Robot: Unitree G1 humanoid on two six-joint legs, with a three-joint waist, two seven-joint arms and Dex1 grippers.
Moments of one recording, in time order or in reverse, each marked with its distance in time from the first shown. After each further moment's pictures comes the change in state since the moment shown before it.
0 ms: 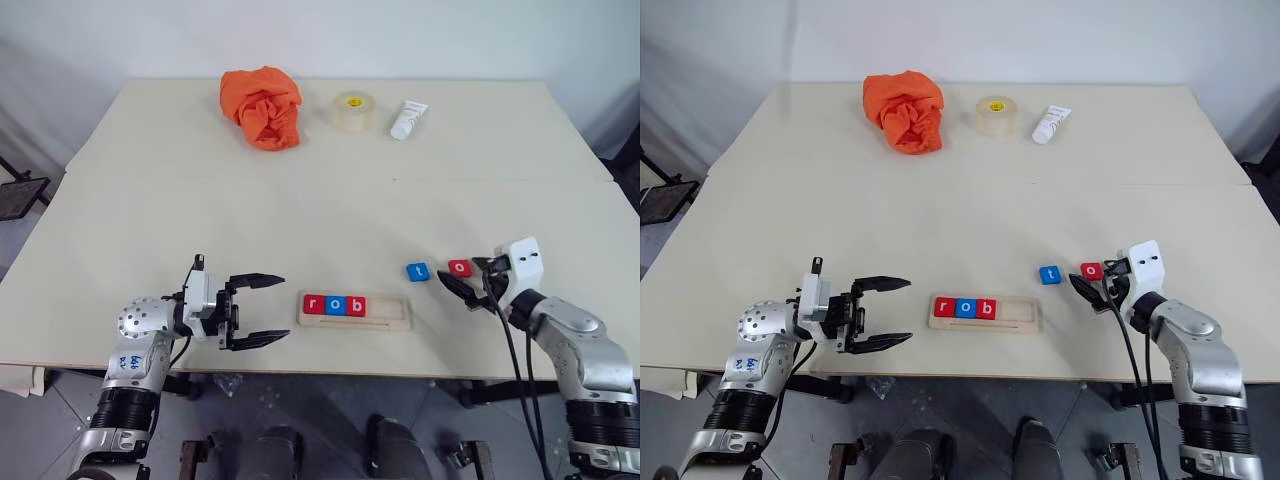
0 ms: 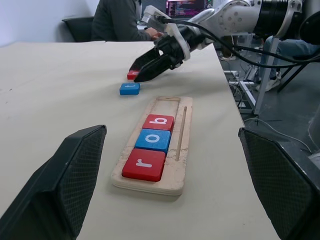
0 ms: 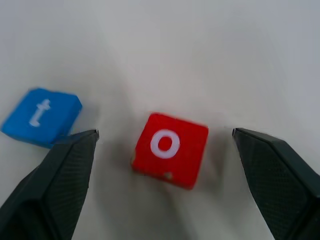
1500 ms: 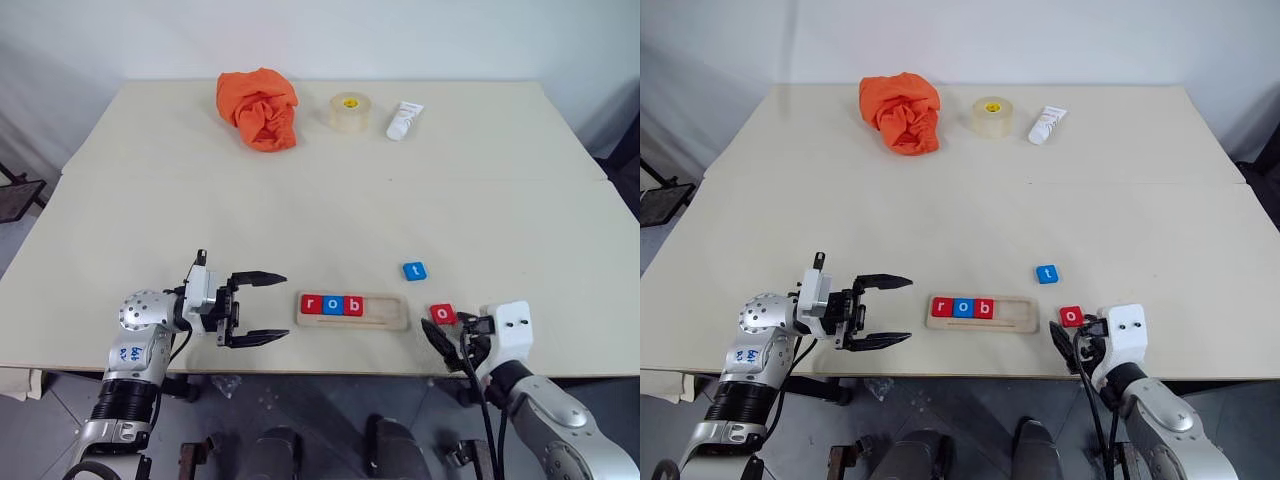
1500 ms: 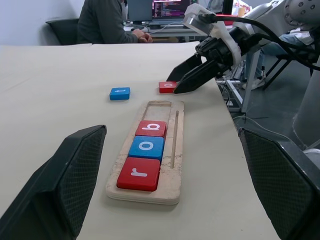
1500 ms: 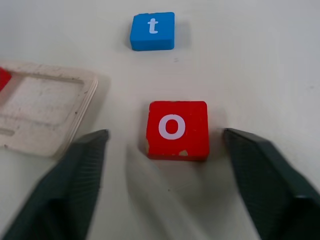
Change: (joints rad) left arm -0.049 0.004 -0.001 0.029 0.000 0.023 -0.063; right arm 0.494 0.176 0.010 -0.690 0.093 0.233 -0.247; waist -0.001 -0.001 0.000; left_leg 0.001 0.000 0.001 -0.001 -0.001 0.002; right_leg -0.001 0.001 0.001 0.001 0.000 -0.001
